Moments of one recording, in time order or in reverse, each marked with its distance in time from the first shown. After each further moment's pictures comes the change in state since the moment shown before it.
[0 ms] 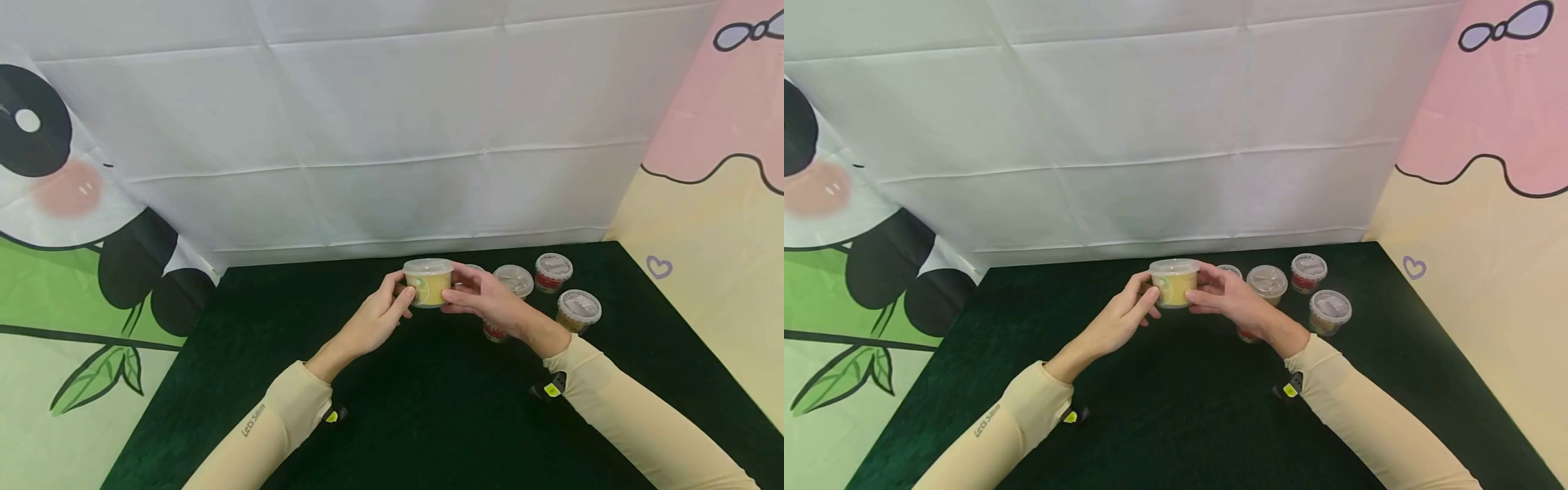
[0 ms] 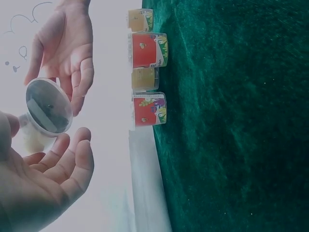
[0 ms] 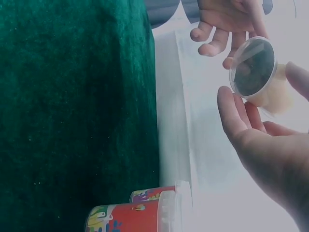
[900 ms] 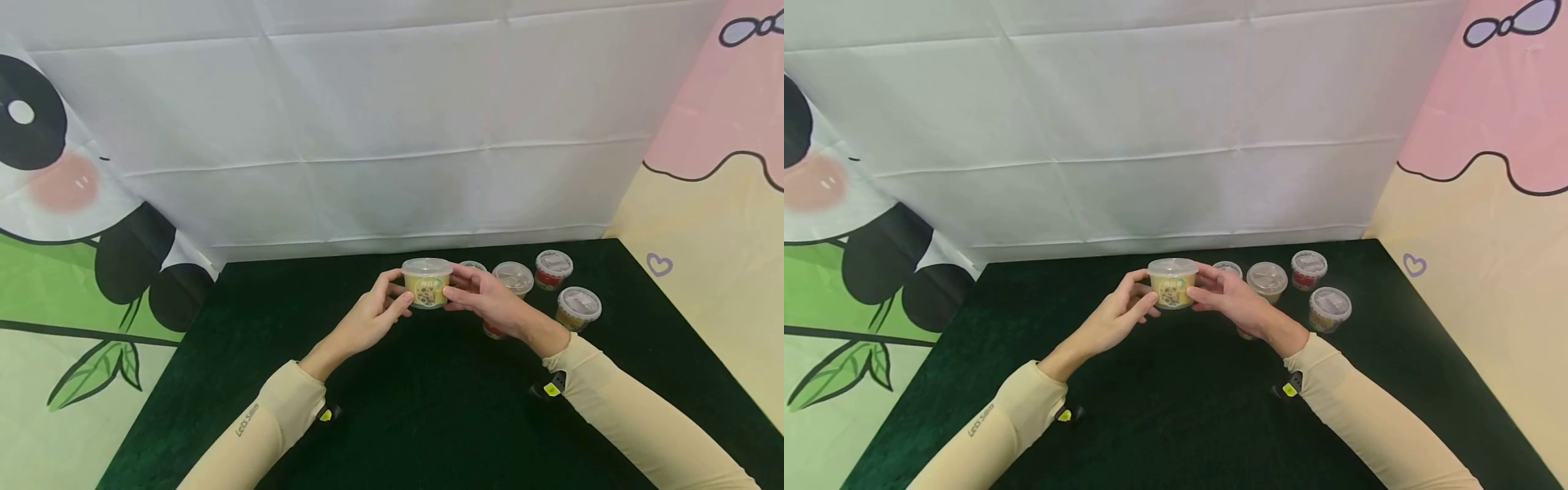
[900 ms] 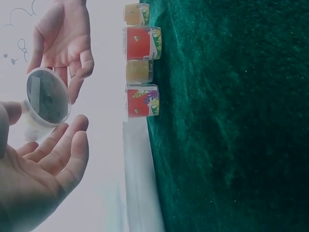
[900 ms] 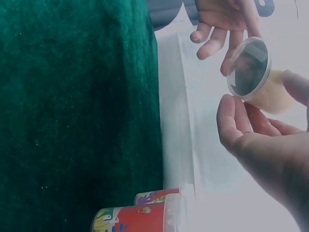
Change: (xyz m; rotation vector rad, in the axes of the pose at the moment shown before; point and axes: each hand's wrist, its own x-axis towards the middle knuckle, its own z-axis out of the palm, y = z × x) left_hand -0.006 -0.009 -0.005 -0.046 -0.010 0.045; right_hand 0.001 0.001 0.003 -0.030 0.019 0.046
